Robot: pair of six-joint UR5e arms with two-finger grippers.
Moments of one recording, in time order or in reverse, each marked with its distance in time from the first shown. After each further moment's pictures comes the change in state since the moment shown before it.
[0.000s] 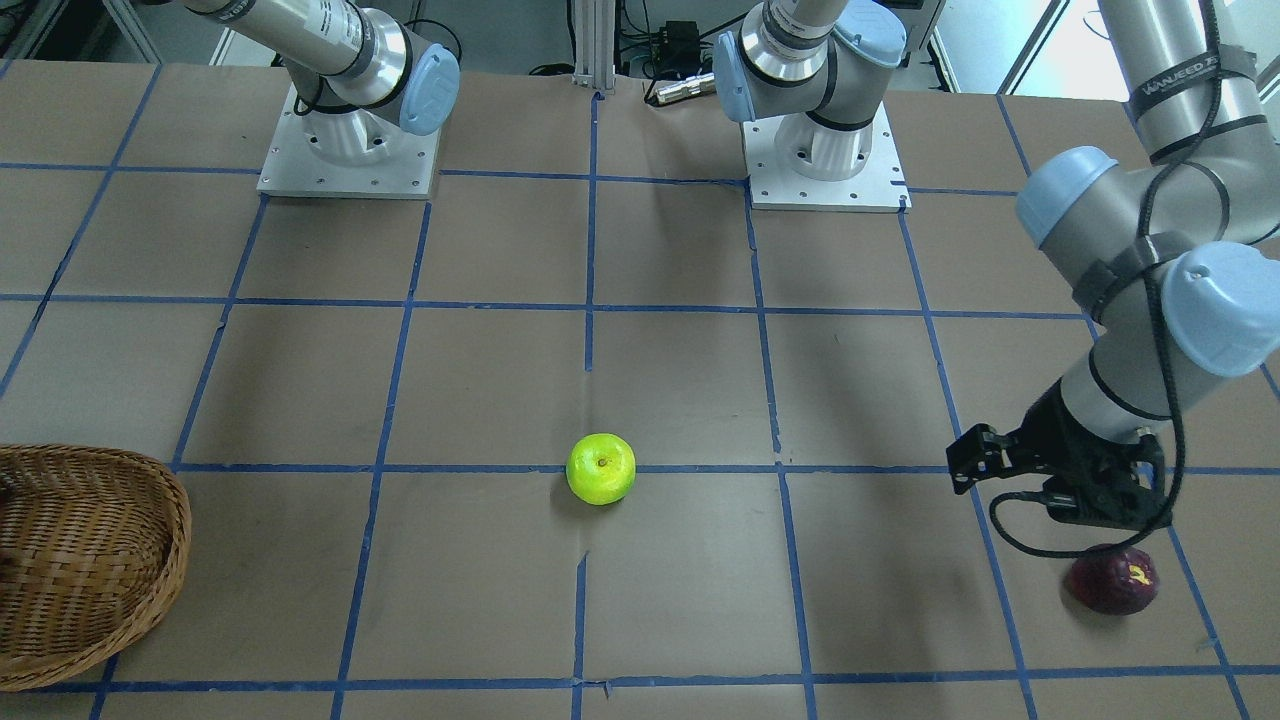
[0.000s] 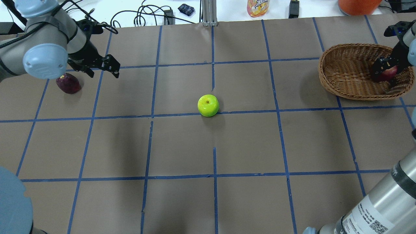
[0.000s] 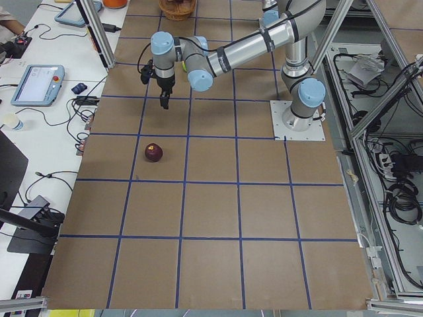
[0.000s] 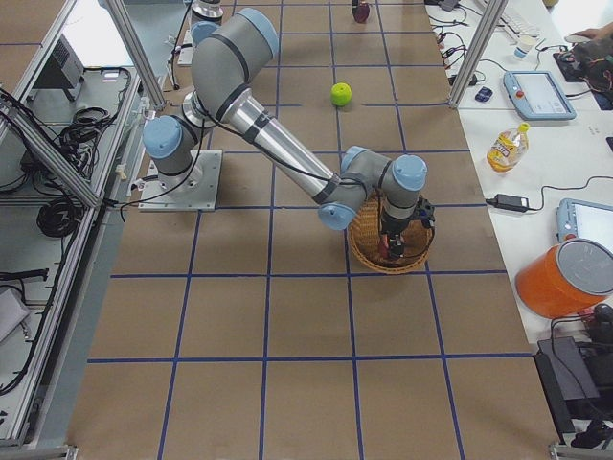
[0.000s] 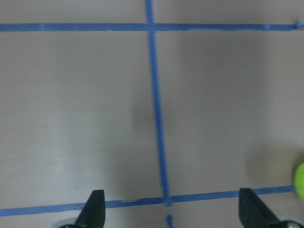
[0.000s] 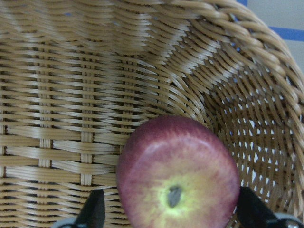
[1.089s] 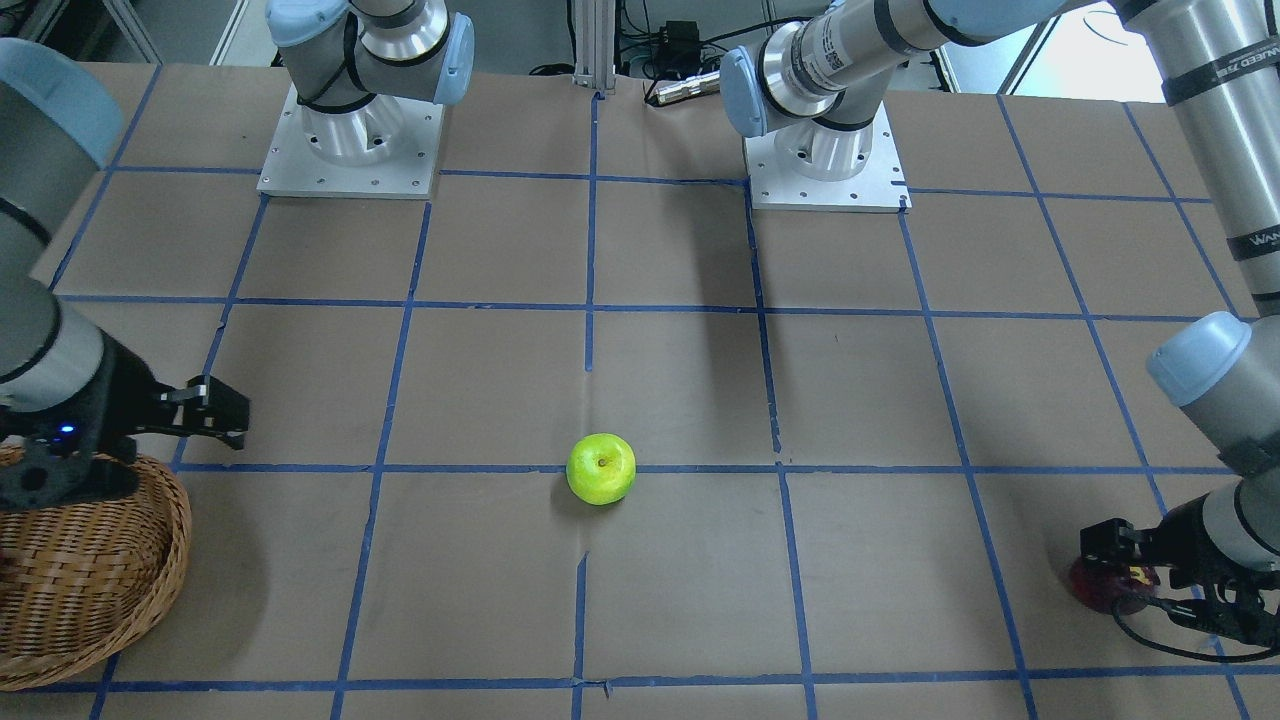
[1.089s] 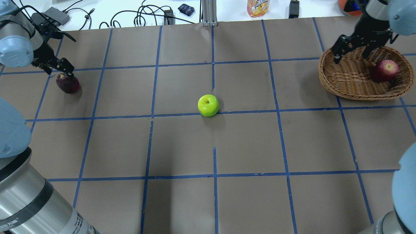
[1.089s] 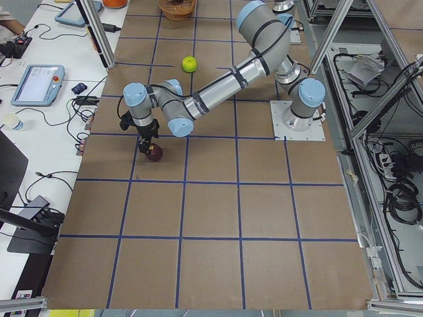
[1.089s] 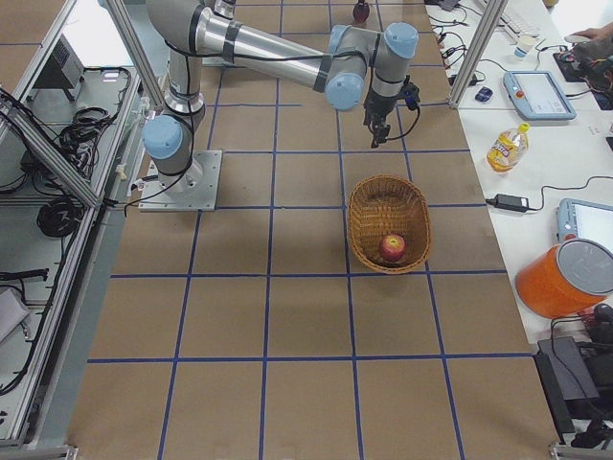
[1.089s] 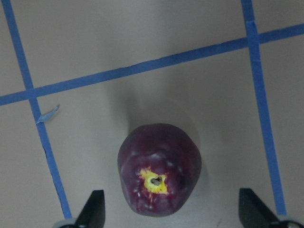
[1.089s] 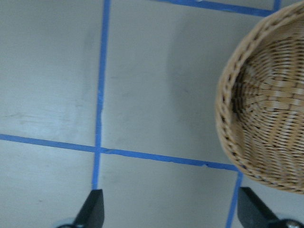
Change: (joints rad) left arm 0.138 -0.313 0.264 -0.005 0.084 0.313; right arm 0.420 -0.304 0.019 0.448 0.101 0.357
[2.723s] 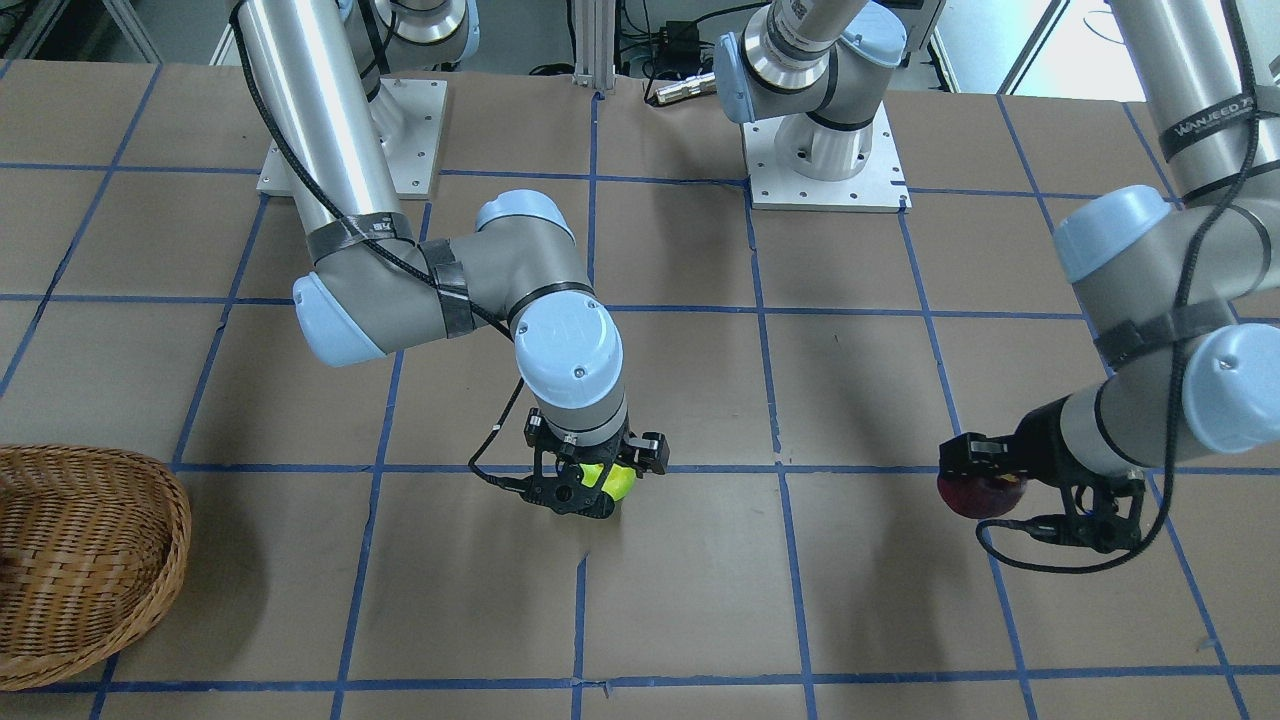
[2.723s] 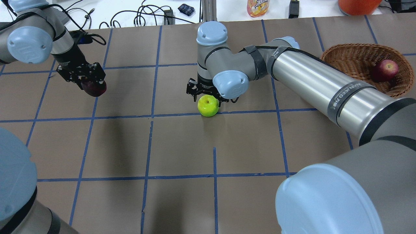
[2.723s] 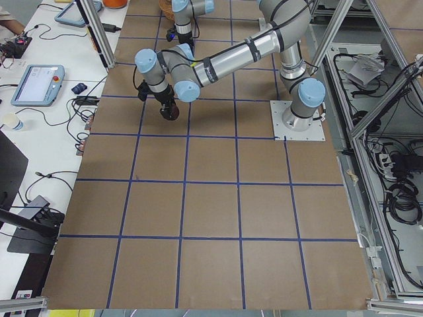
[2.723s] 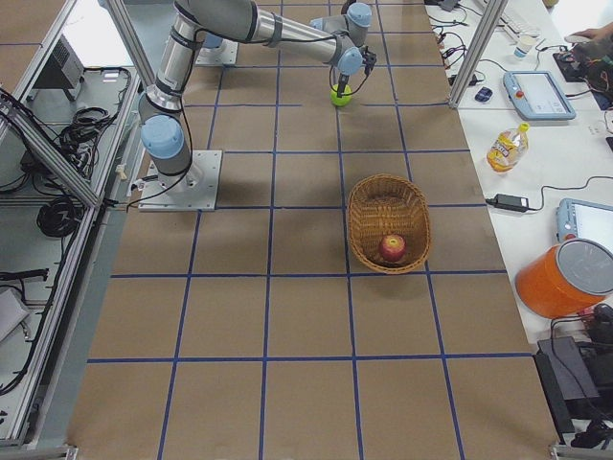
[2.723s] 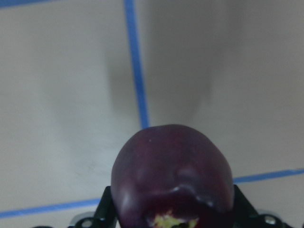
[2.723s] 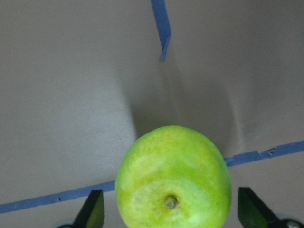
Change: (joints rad) left arm -0.185 0.260 -0.172 -0.282 -0.096 -0.438; right arm 0.497 0.276 0.016 -0.306 0.102 0.880
